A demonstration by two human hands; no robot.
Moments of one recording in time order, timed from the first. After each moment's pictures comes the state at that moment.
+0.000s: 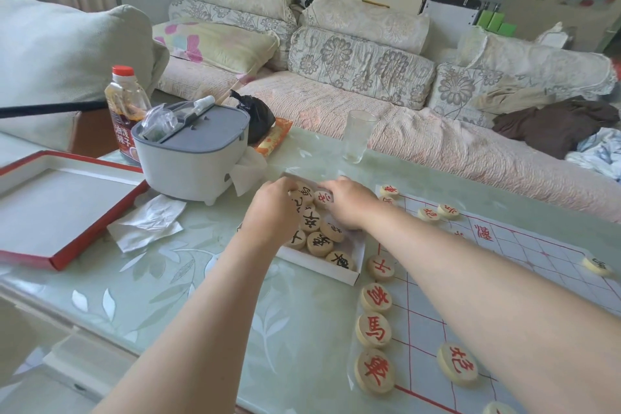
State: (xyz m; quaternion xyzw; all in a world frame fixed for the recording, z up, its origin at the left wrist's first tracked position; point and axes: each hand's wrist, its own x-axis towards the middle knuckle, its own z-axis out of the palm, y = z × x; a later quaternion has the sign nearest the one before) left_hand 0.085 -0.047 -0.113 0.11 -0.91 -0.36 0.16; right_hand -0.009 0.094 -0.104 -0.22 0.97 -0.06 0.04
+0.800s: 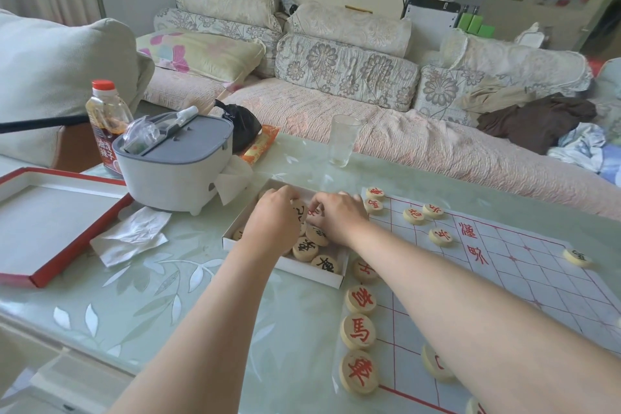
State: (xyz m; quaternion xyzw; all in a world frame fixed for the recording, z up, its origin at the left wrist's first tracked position) left_hand 0.082 -0.025 -0.111 0.06 -0.93 -0.32 0.15; right_hand -0.003 0.108 -0.129 -0.21 0.97 -0.08 -0.06
